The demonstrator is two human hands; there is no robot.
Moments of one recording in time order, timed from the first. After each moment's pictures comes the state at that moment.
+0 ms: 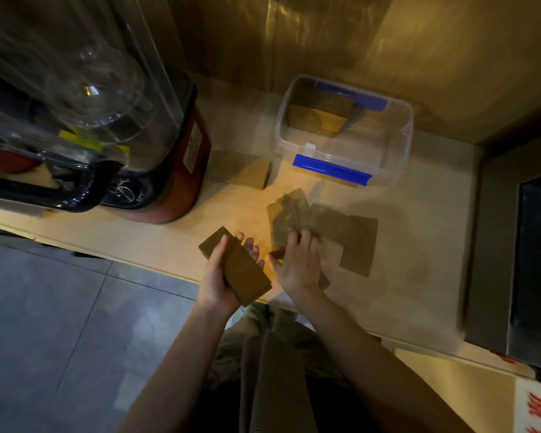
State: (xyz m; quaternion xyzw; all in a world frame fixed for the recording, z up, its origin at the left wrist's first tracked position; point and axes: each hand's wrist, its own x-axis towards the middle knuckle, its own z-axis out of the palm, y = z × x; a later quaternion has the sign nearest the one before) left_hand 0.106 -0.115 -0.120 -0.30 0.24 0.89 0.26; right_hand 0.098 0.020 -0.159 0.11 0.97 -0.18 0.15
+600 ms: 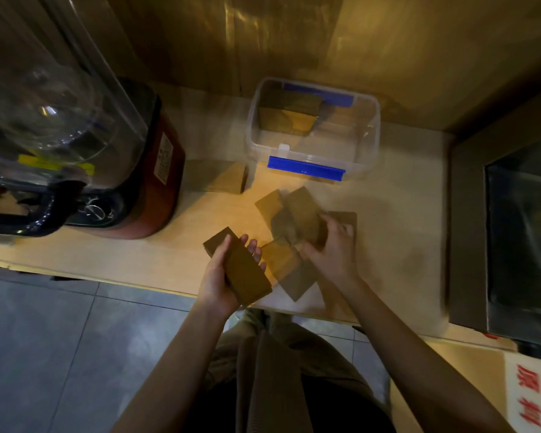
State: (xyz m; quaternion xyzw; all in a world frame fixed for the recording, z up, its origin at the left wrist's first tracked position) left_hand 0.096 -0.088 -0.116 -0.33 0.25 0.85 0.32; right_hand 0.096 0.111 -0.138 0.19 0.92 -0.34 0.09
